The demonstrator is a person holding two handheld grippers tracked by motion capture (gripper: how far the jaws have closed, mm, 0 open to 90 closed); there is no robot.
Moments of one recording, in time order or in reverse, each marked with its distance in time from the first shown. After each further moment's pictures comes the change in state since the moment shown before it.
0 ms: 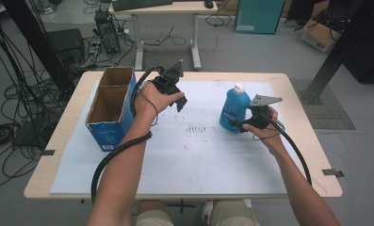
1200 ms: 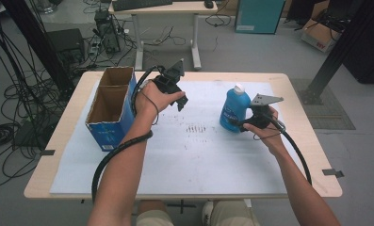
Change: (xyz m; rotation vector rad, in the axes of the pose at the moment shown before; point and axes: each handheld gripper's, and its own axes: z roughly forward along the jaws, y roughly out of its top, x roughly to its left) left arm -0.001 0.003 -0.002 -0.001 -0.002 0.005; right arm -0.002 0.000 0.000 -0.023 0.002 0.006
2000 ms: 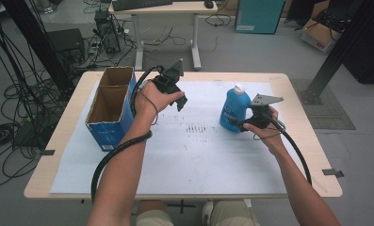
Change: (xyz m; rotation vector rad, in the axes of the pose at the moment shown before) left arm 0.001 -0.001 0.000 -0.004 -0.003 -0.001; right arm 0.000 0.000 0.000 -0.002 0.000 -0.004
